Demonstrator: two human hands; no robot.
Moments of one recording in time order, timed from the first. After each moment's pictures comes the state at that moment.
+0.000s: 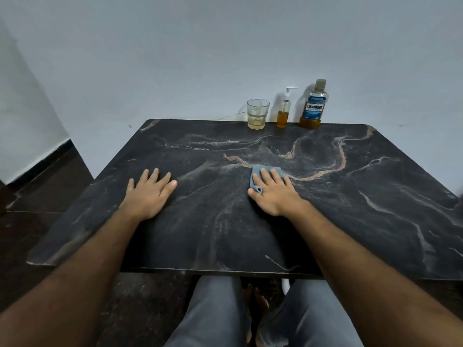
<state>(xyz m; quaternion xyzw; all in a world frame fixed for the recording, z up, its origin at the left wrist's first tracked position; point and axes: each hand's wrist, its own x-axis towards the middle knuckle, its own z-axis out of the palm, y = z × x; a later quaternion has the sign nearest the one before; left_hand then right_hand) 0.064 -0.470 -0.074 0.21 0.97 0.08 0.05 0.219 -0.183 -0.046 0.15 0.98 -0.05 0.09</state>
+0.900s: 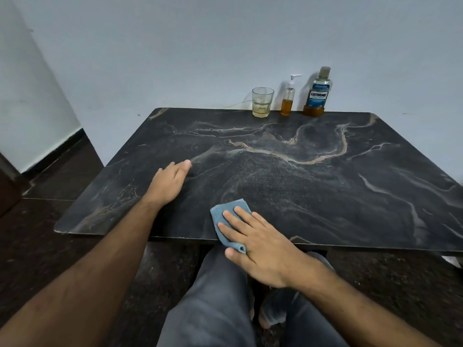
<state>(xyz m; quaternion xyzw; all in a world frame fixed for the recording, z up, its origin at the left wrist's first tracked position) 0.111 -0.454 -0.068 0.24 0.91 0.33 0.03 0.357 -0.291 -0.054 -0.10 0.99 -0.11 0.06</state>
